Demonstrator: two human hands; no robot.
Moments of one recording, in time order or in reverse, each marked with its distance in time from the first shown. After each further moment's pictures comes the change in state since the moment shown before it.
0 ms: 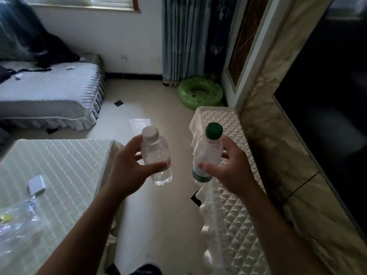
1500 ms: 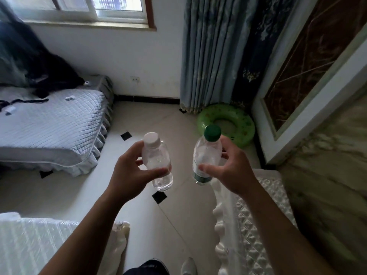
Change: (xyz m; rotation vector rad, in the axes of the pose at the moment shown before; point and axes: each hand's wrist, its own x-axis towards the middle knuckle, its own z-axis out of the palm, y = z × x) left_hand 0.625 -0.143 -0.019 0.010 0.020 -0.035; right_hand 0.658 0.061 0.094 0.024 -0.151 -0.006
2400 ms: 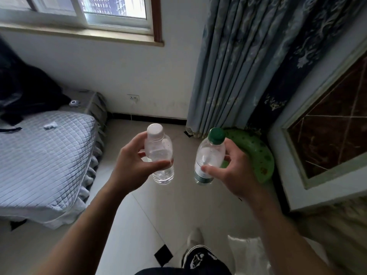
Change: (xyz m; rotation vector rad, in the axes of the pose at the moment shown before) left_hand 0.449 -0.121 -0.090 -0.060 -0.012 0.022; right_hand 0.445 0.014 0.095 -0.017 0.023 0.068
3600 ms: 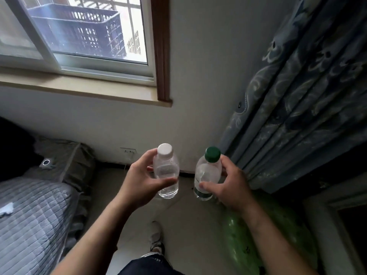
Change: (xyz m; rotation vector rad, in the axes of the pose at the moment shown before) left_hand 0.577 -0.156 -0.027 0.034 -0.036 -0.131; right_hand 0.607 0.038 0.060 -0.047 -0.050 0.062
